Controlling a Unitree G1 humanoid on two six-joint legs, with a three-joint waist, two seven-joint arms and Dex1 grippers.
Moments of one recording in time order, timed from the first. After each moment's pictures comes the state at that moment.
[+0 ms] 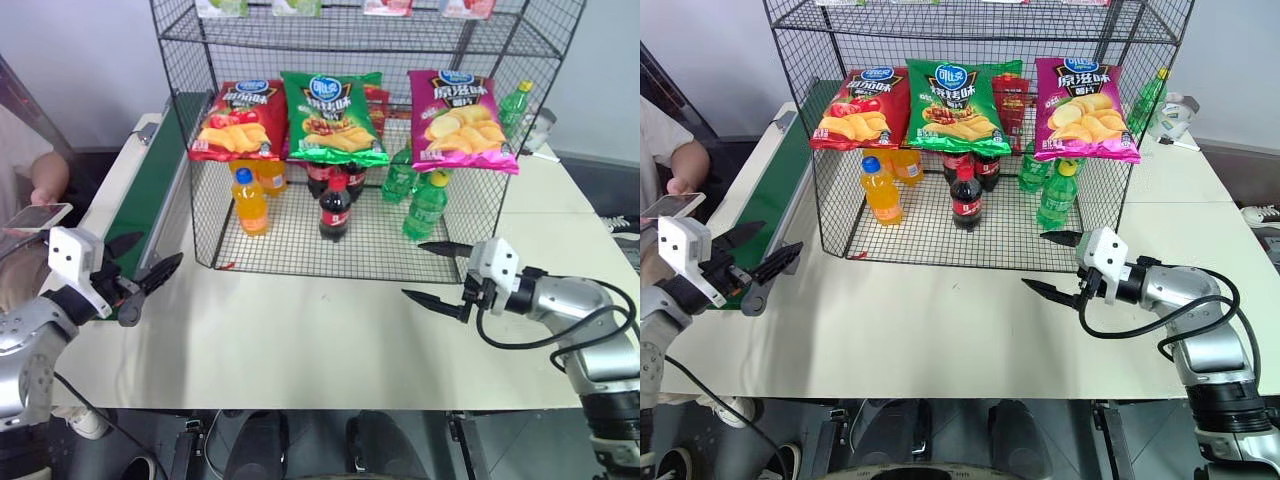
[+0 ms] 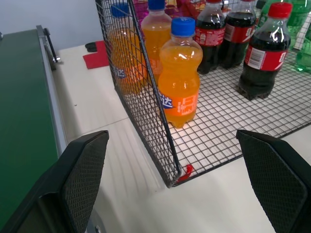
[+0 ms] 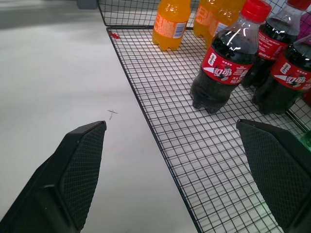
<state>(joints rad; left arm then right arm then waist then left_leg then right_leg) 0.00 0.70 0.45 -0.11 -0.53 0.31 -0.78 -0.16 -0.73 -0.09 -0.11 0.33 0.08 1.06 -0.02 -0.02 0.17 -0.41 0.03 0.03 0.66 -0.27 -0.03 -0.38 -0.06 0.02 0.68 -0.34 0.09</state>
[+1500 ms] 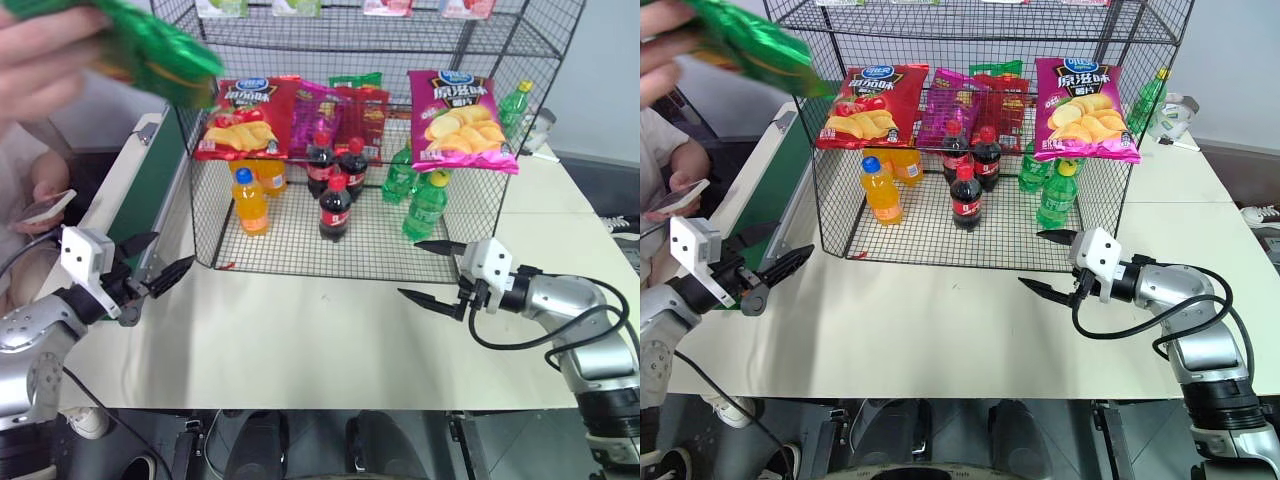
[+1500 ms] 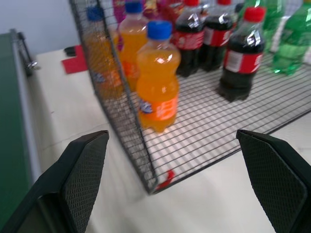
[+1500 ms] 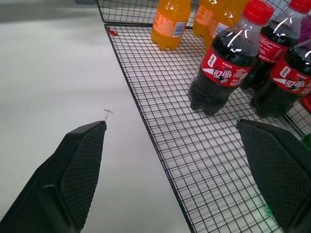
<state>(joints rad) -0.01 0.70 0.42 -0.13 -0.56 0.30 -0.83 -0.17 -0.73 -0.06 -0.11 0.29 0.06 1.04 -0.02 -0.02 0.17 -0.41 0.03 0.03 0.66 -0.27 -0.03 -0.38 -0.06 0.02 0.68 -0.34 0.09</state>
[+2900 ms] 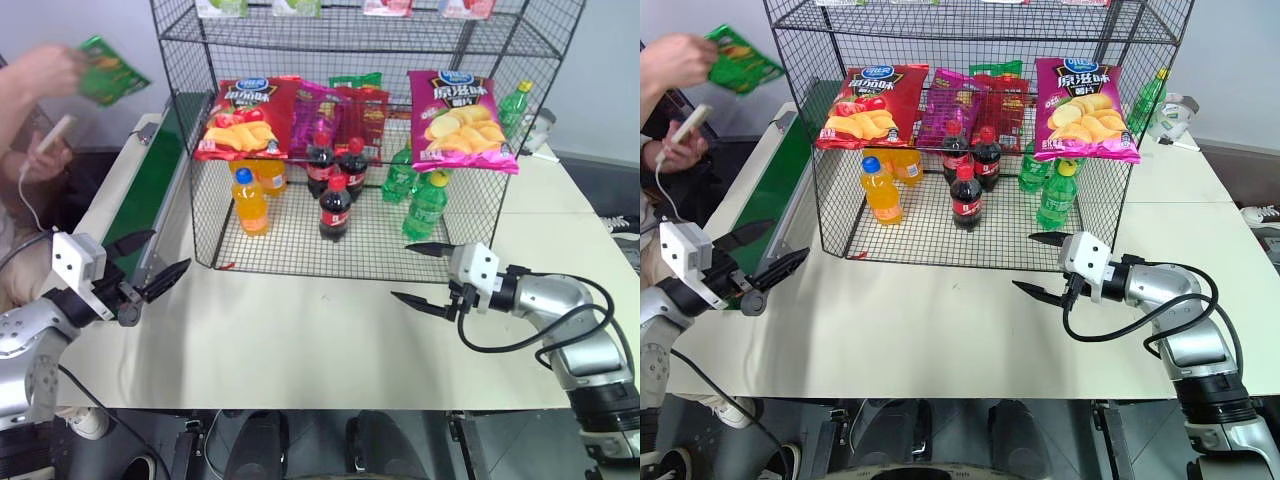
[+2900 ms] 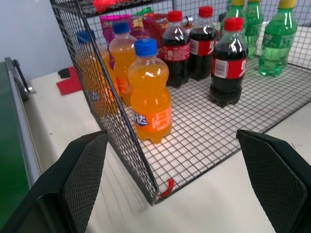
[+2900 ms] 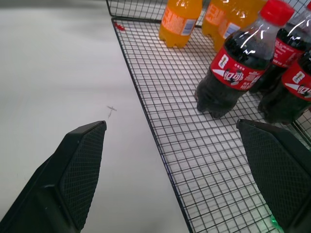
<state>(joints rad) -0.01 0.70 0.42 -0.04 -0.53 0.14 -0.93 -0.19 -0.72 -0.01 -0.07 0.25 -0.01 1.02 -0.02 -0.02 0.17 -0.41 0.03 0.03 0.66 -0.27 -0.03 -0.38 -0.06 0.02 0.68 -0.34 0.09</state>
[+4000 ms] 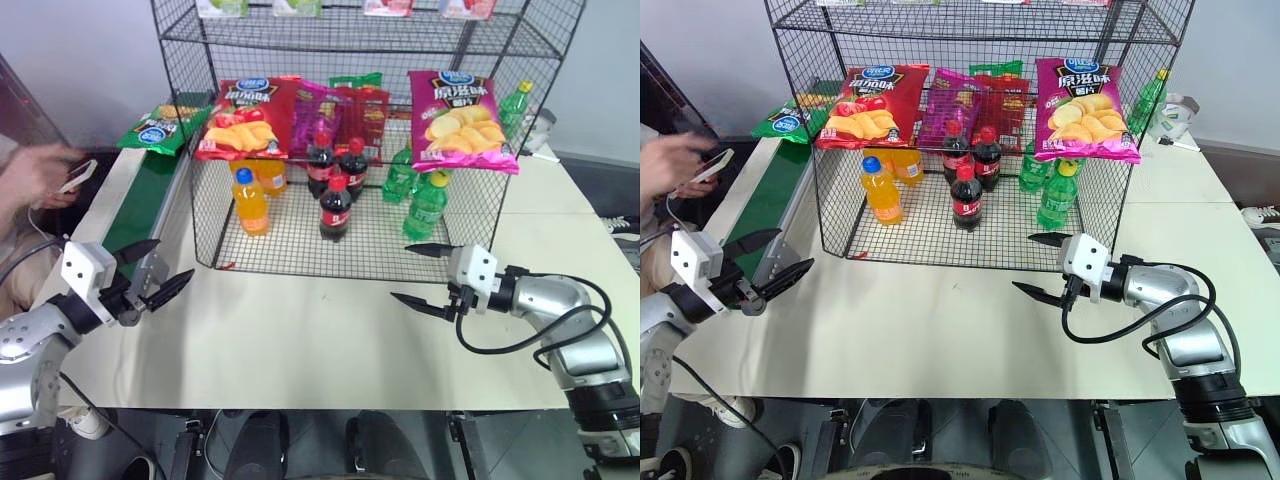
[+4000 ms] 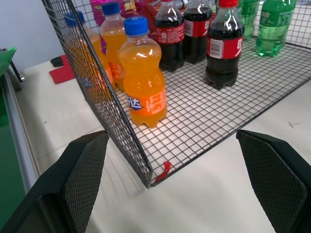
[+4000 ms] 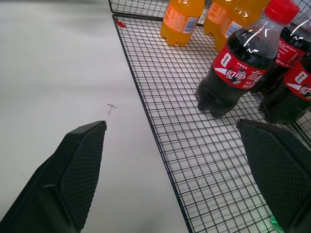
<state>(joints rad) 0.02 0.70 0.41 -0.04 -0.48 0.12 -0.95 -0.20 -0.72 0.00 -0.05 0.24 -0.03 1.03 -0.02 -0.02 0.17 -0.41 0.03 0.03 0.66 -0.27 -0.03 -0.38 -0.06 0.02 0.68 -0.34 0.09</state>
